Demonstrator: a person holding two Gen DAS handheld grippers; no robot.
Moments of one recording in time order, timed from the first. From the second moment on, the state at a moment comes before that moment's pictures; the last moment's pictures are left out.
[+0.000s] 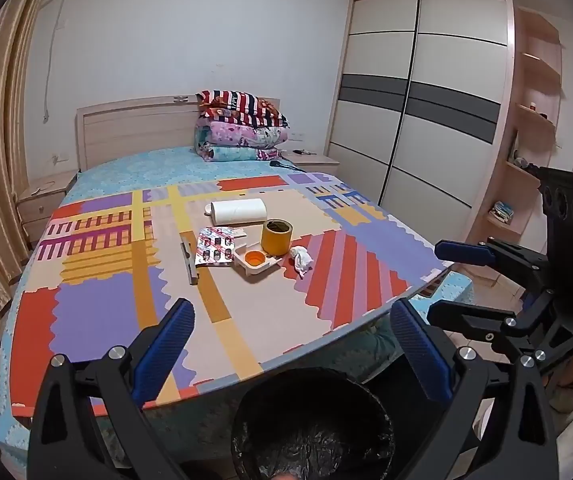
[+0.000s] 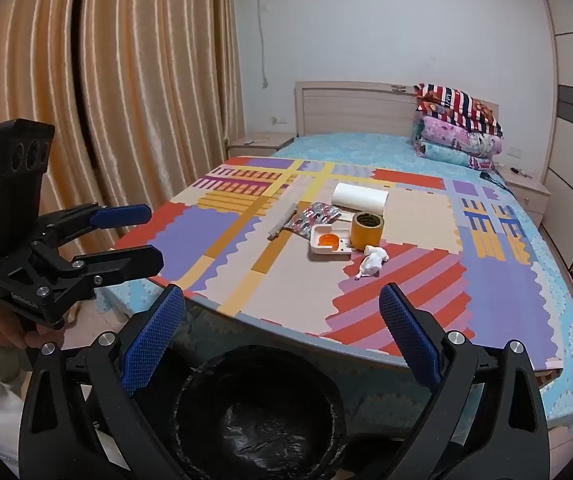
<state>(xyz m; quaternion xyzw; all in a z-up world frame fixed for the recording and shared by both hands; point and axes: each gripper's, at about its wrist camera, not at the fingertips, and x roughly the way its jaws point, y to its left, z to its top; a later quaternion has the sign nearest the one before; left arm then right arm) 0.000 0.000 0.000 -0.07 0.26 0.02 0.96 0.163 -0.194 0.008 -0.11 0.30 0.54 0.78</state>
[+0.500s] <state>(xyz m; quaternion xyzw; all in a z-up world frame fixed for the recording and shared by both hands) -0.002 -0.005 0.004 -0.07 0.26 0.02 0.96 0.162 -0.194 0.010 -0.10 0.31 0.54 0.78</state>
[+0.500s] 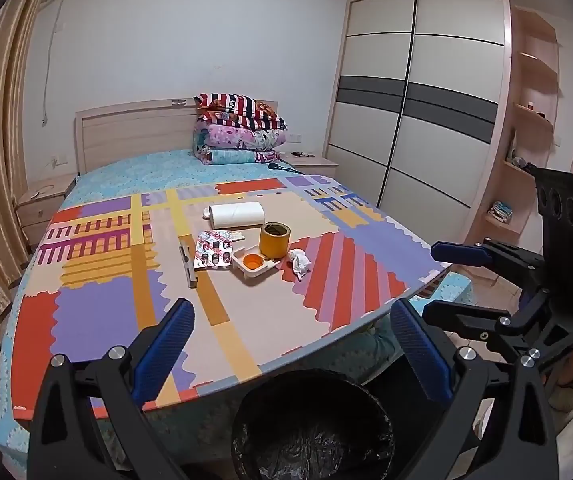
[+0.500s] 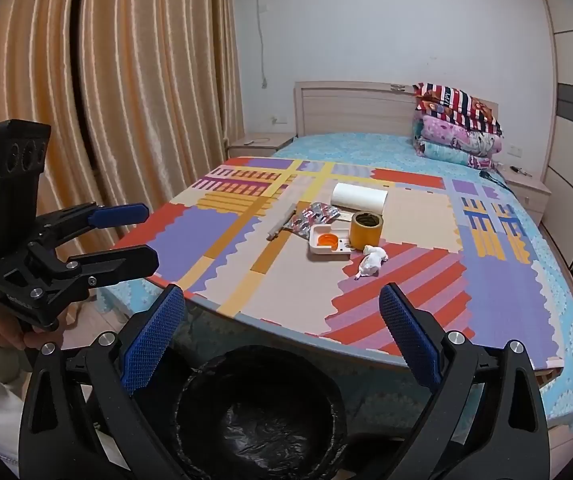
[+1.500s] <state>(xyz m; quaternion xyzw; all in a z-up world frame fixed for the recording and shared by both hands) -0.002 -0.003 0.007 -0.07 0.26 0.02 0.96 0.164 -0.194 0.009 -0.10 0.31 0.54 0.78</state>
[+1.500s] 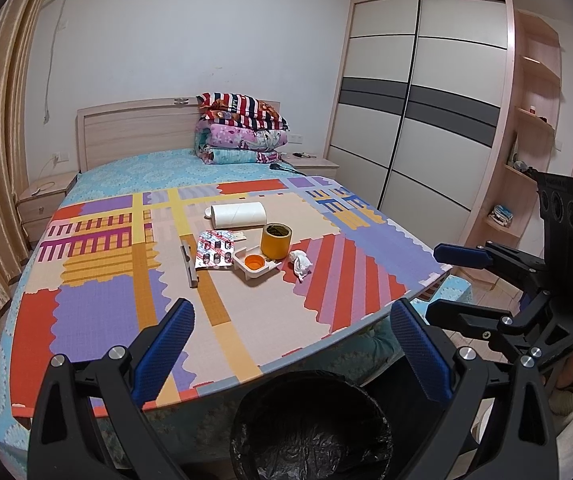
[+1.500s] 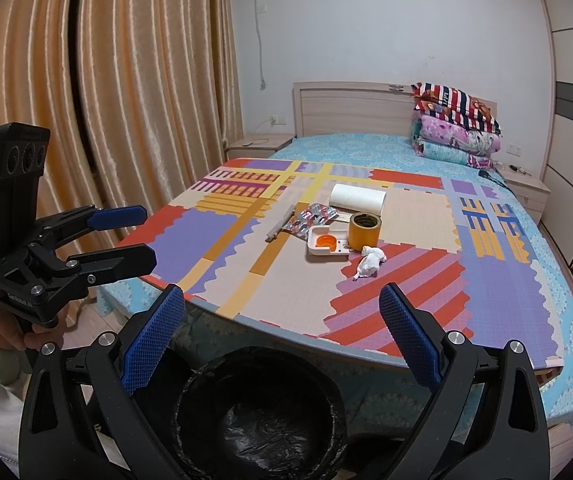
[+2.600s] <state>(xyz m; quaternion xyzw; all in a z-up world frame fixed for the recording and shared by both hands) 0.020 0.025 -0.021 -0.11 0.29 0.04 0.95 0.186 -0.183 -0.002 -0.08 0.33 0.53 0.78</state>
